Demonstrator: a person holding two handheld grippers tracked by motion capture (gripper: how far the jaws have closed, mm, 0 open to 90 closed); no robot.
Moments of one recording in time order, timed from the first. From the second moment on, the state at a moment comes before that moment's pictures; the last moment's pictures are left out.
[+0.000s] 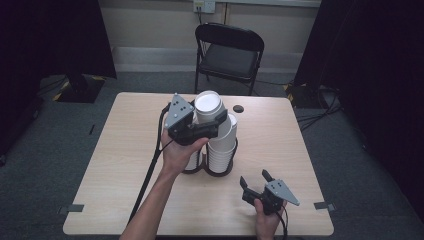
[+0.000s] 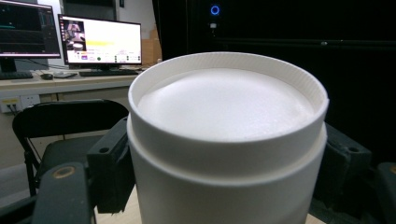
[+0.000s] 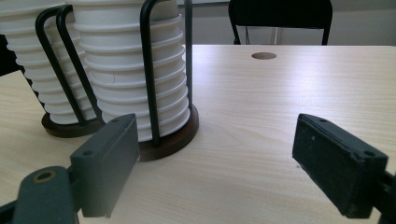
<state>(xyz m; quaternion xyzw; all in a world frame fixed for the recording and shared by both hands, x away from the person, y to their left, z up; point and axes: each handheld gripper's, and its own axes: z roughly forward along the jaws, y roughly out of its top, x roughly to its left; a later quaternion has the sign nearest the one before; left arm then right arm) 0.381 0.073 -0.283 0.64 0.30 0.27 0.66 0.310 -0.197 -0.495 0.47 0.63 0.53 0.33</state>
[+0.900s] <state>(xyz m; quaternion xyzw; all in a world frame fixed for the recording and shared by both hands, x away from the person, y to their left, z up) 0.333 0.088 -0.314 0.66 0.28 0.22 0.67 0.309 -0.197 -0.495 0.47 0.63 0.53 0.33</state>
